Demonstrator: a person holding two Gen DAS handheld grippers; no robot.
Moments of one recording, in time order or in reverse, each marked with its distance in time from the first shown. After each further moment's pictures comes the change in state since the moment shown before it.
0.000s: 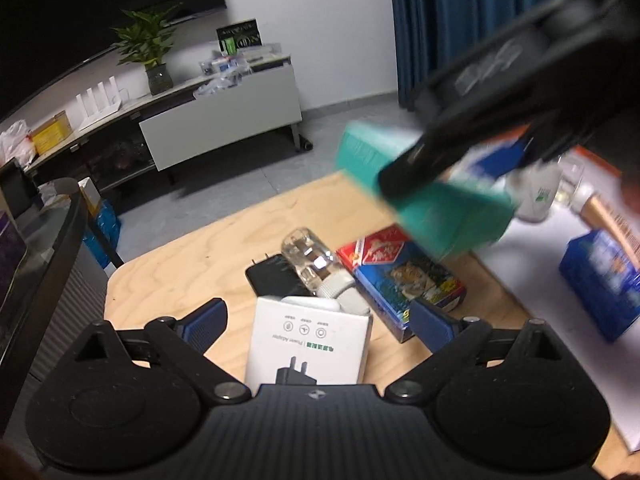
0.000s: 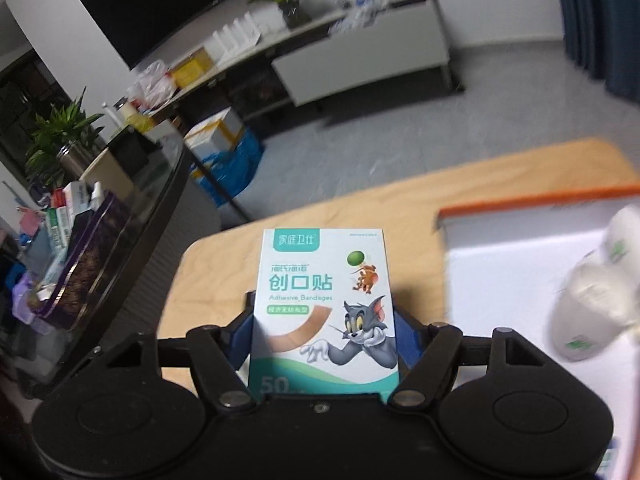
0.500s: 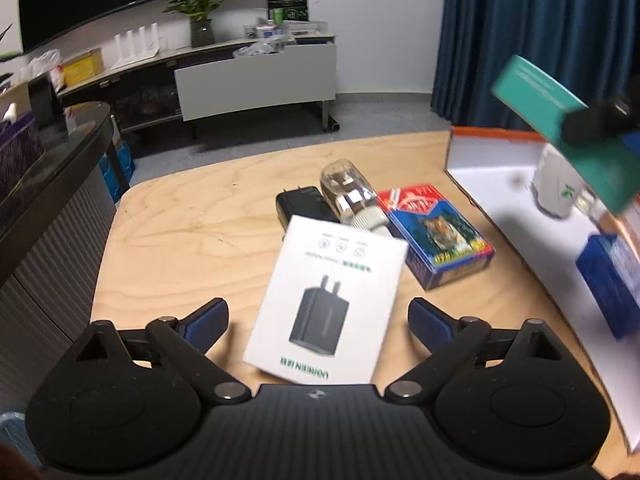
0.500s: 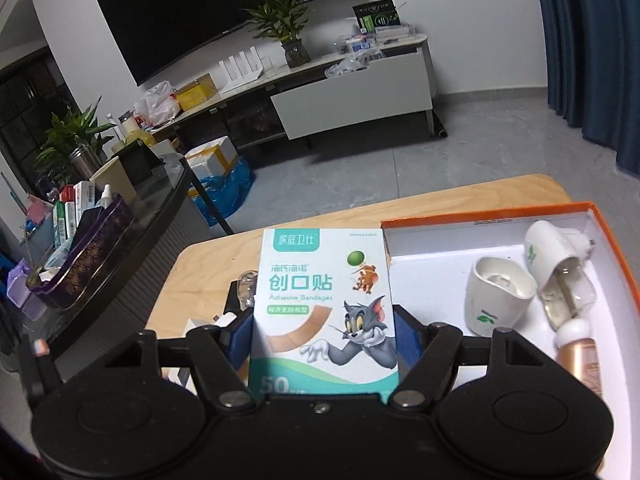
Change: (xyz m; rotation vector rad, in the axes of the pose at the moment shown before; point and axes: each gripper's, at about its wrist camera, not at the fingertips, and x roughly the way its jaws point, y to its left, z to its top) left arm -0.002 0.022 -0.033 -0.212 0.030 0.004; right arm -0.062 -0.007 -0.036 -0.065 -0.098 -0.037
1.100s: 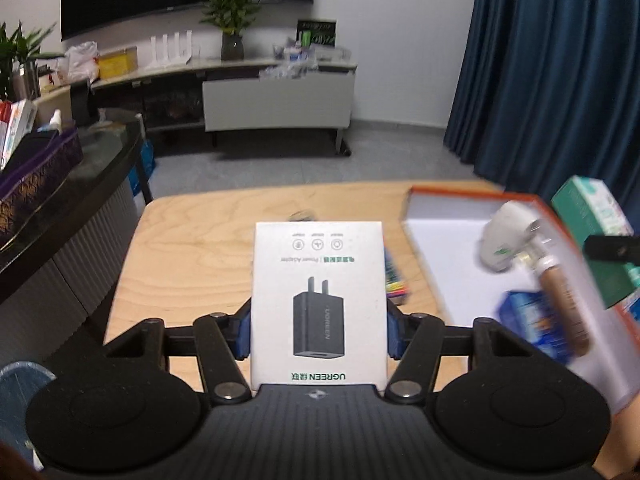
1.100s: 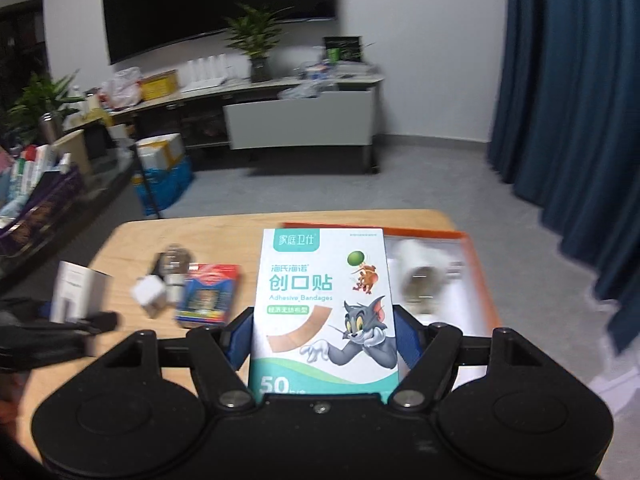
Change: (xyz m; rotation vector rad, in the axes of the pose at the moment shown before) left arm -0.091 -0.053 0.017 -0.127 -0.059 0.025; right arm -0.087 -0.038 -0.032 -0.167 -0.087 -0.290
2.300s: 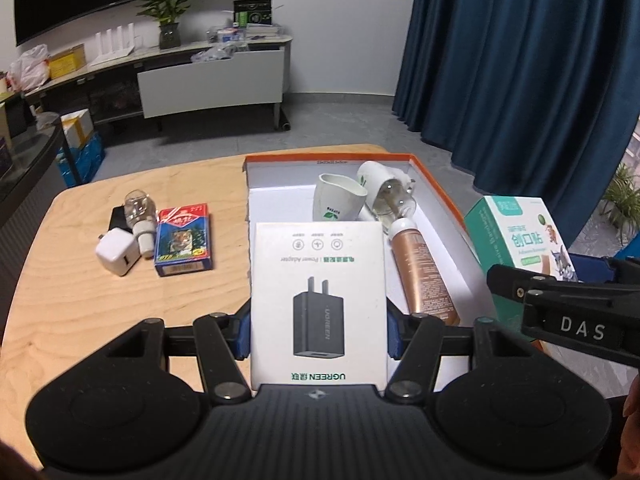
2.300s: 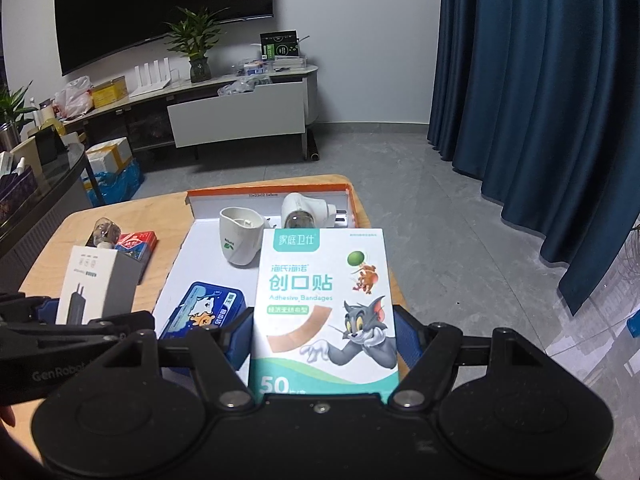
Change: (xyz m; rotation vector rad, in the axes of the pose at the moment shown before) left arm 0.004 -0.139 -0.015 0.046 0.095 -0.055; right arm -0.026 -0.071 -0.052 0.096 0.025 -0.052
